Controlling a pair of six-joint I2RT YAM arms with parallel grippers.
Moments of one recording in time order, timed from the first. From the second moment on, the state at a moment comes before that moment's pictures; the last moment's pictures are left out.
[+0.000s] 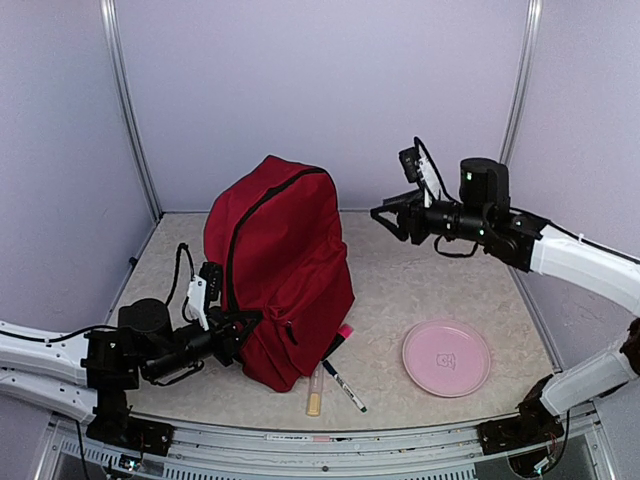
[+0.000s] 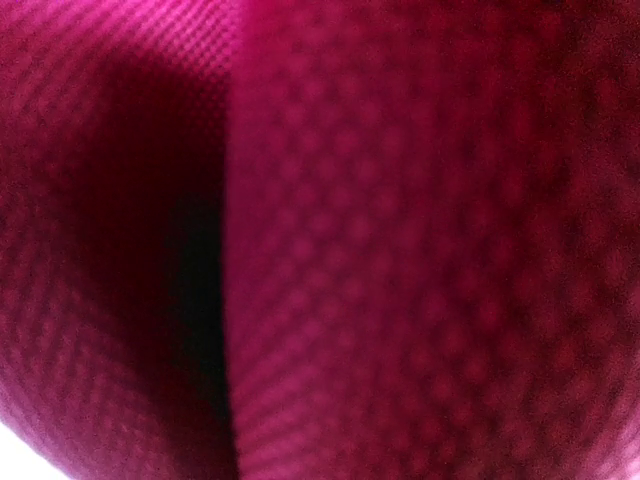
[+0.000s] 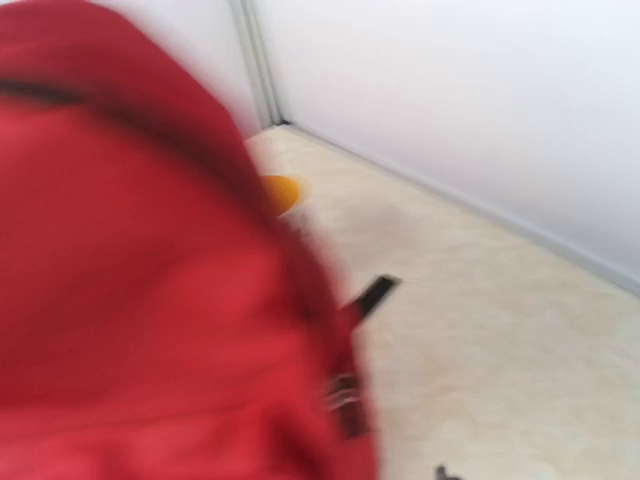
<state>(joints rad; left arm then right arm) -1.21 0.89 0.39 0.33 -0.37 -0.41 0.59 1.38 1.16 -0.02 -0.33 0.06</state>
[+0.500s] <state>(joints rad) -1.24 0.91 0.40 0.33 -0.44 -0.39 1.18 1.50 0.81 0.34 -0.21 0.04</state>
